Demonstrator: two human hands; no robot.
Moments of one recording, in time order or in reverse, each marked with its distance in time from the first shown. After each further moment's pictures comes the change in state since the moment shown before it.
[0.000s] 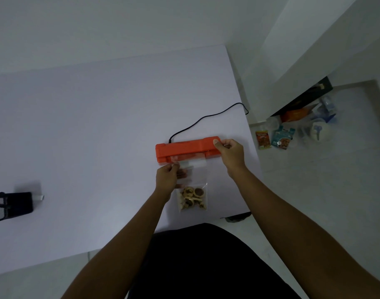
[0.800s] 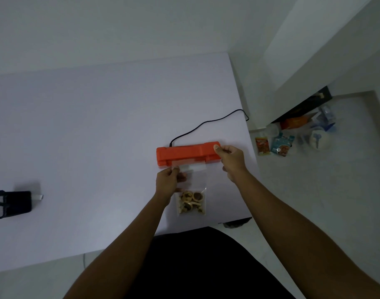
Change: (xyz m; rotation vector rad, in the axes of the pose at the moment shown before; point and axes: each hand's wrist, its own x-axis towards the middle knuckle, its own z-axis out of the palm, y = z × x) left_hand -0.001 -0.001 0.001 -0.031 0.025 -0.009; right_hand -0.002 -0.009 -0.006 0.049 -0.089 0.120
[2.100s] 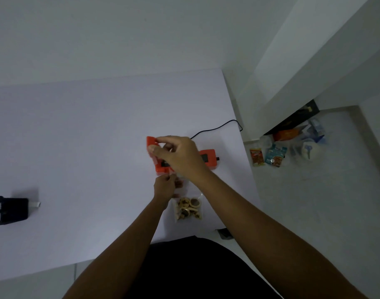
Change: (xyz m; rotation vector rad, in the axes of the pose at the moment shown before) left_hand -0.002 0.003 -0.002 0.090 0.014 0.027; right_hand -0.134 -0.107 0.083 -0.331 -0.408 -0.590
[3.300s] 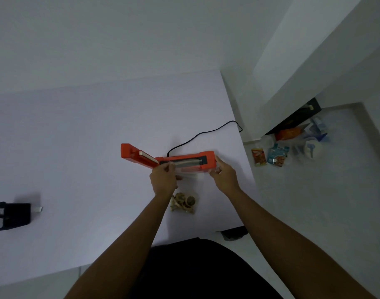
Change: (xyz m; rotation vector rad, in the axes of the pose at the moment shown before) left_hand -0.011 0.037 0.013 0.190 0.273 0.300; right_hand -0.017 0.185 -0.057 -0.208 0.201 0.346
